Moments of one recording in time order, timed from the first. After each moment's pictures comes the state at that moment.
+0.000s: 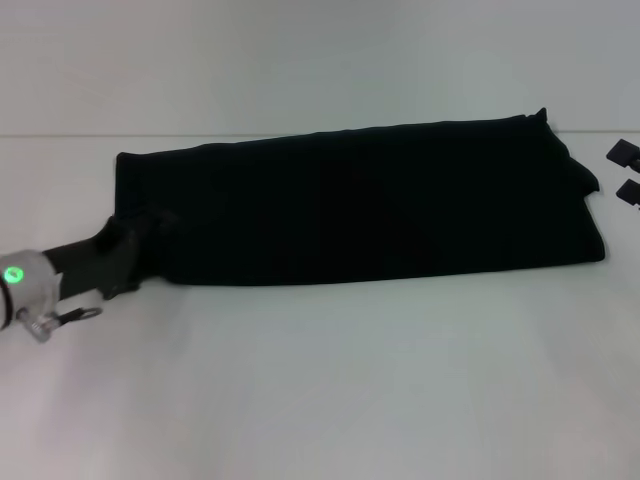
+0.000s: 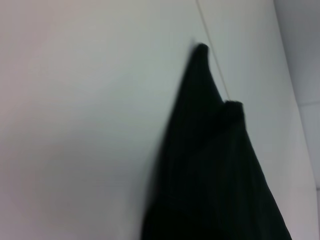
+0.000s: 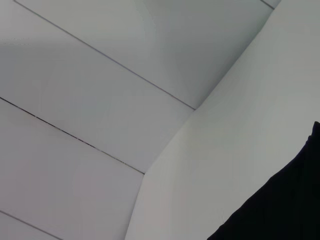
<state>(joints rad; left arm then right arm) -0.62 -2.06 0.39 0.42 2.15 0.97 -2.56 0.44 2.02 -0.50 -0.53 -1.68 -1.29 2.06</state>
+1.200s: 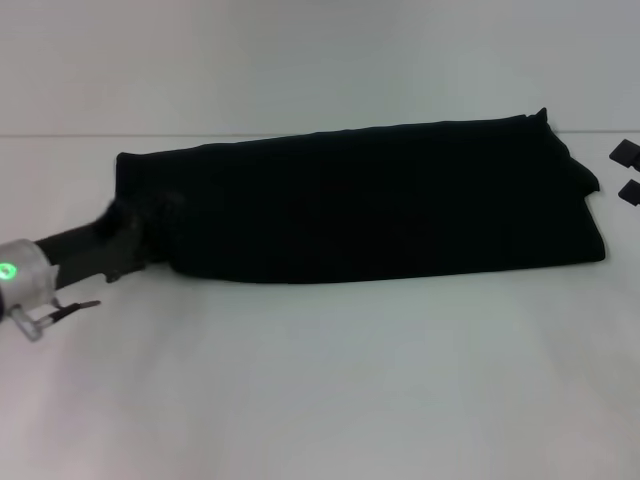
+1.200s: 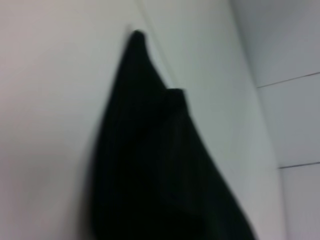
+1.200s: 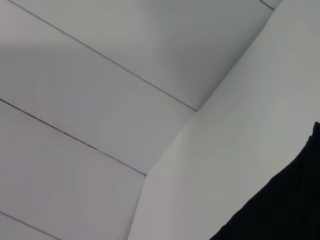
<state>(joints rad) -0.59 -2.07 0.42 0.45 2.03 1.07 -2.45 0.43 2.02 -0.49 -0.53 -1.68 -1.30 2.06</state>
